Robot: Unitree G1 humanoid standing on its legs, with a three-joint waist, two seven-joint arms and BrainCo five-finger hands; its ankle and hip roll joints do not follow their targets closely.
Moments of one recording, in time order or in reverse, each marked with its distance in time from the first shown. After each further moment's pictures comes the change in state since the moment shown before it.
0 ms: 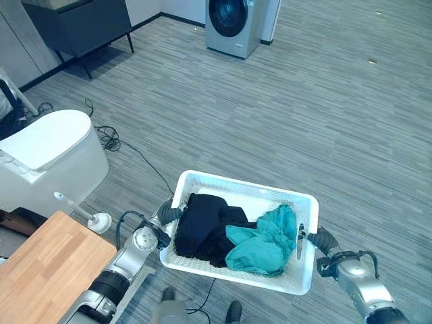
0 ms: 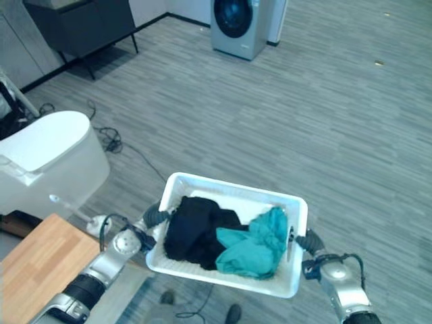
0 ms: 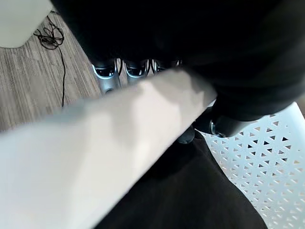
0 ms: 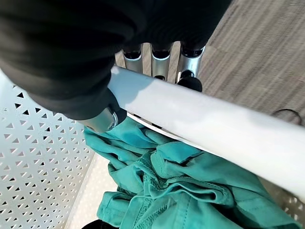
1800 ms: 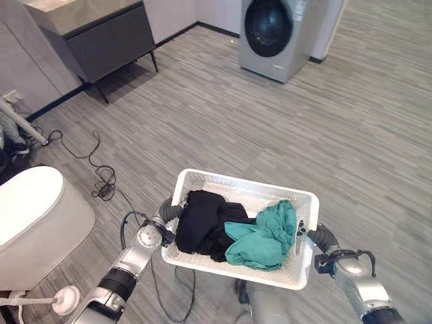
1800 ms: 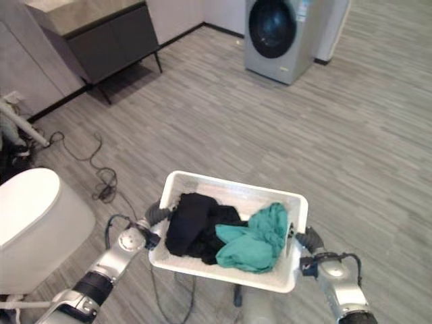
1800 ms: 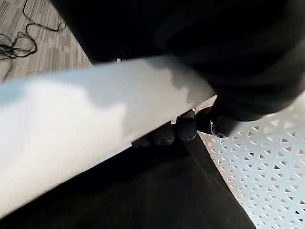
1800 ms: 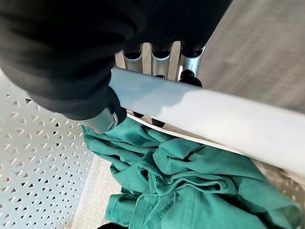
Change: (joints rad) left arm -0.025 -0.058 0.038 0.054 -0.027 0.019 0.028; right arm -0.011 0.039 -0.036 -0.020 0.016 0.015 -0.031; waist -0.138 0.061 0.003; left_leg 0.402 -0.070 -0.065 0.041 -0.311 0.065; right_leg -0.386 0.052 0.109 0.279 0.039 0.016
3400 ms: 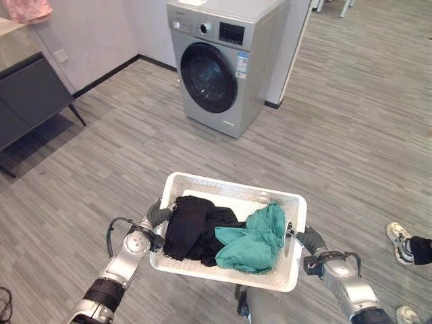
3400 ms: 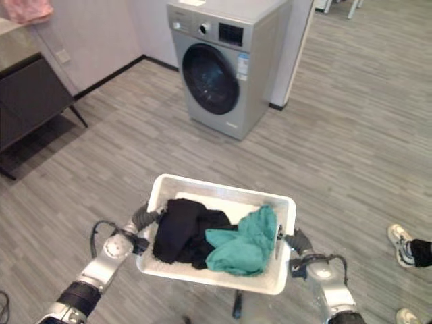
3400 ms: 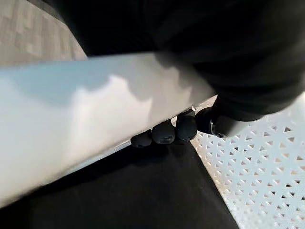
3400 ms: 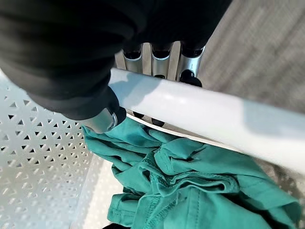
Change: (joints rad) left arm 0.057 -0.004 0.050 -0.038 -0.010 -0.020 -0.005; right arm 0.028 0.039 0.018 0.010 0.001 -0.012 -0.005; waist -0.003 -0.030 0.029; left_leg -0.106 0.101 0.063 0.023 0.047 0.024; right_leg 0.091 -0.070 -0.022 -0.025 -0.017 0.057
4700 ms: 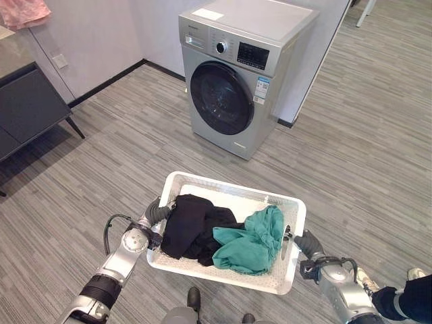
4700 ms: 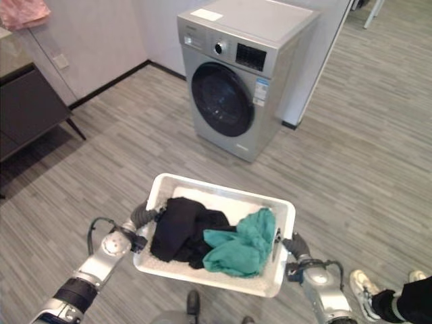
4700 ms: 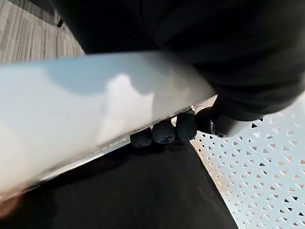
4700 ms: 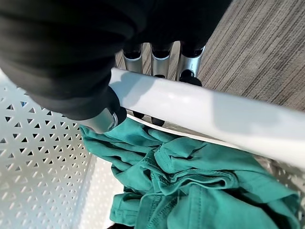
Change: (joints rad) left arm 0.013 0.079 -0.025 -0.016 -0.048 -0.002 0.001; right arm 0.023 0.066 0.004 -0.004 0.016 -0.021 -0.022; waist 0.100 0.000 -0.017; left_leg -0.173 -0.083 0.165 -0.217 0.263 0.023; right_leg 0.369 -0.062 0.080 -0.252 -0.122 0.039
